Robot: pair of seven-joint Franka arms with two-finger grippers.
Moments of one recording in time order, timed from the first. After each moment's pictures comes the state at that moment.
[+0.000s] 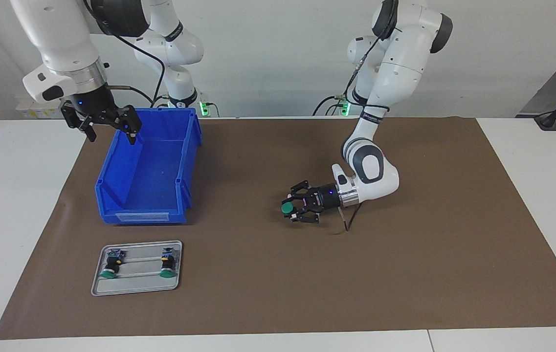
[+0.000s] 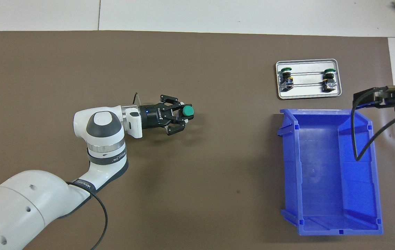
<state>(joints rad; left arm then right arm) -0.10 0.57 -0.31 -1.93 -1.70 2.14 2.33 0.05 0.01 -0.03 -1.57 -0.07 1.62 0.10</state>
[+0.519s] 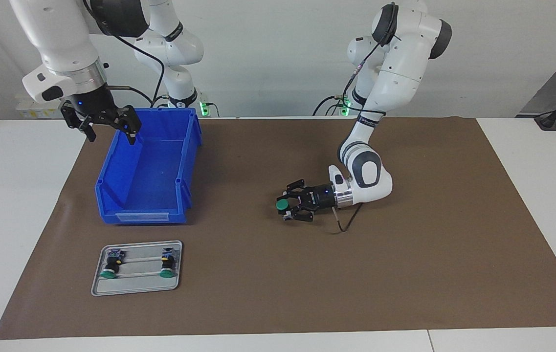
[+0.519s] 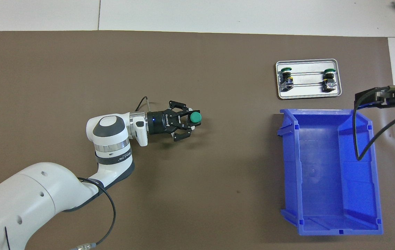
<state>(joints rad) -0.10 0.60 -0.32 -1.94 -1.78 2.04 2.47 0.05 0.01 -0.03 -1.58 -0.07 1.62 0.10</state>
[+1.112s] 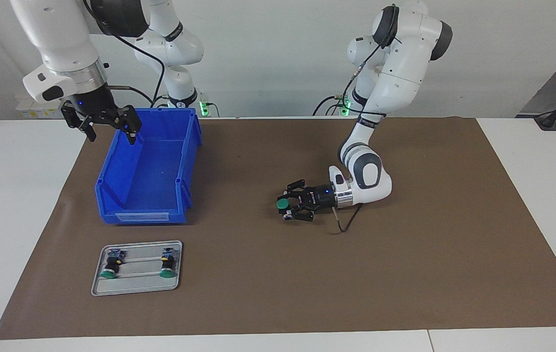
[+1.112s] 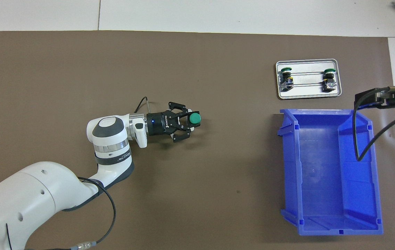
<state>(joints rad) -0.09 0.61 -0.31 -1.94 -1.79 2.02 2.50 0.05 0.00 -0.03 -1.58 -0.07 1.62 0.10</state>
